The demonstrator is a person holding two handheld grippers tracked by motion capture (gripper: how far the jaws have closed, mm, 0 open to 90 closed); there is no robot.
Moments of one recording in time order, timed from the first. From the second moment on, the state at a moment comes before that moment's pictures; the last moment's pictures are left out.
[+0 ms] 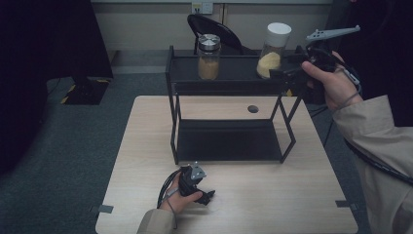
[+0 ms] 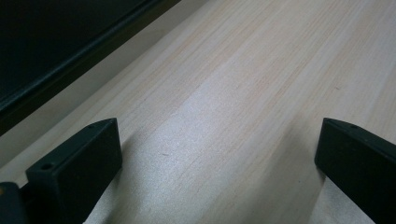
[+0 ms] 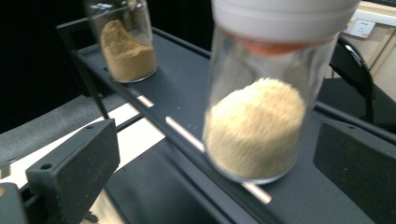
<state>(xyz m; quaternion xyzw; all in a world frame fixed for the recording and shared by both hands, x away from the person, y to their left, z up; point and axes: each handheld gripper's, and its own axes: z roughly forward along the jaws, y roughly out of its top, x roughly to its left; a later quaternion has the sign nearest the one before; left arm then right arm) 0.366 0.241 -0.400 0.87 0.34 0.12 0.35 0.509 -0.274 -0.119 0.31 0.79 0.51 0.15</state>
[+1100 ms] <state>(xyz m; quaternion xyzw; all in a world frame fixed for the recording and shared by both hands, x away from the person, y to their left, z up) 0.365 0.241 -0.400 0.87 0.34 0.12 0.35 0.465 -0.308 -0.215 0.27 0.79 0.54 0.11</state>
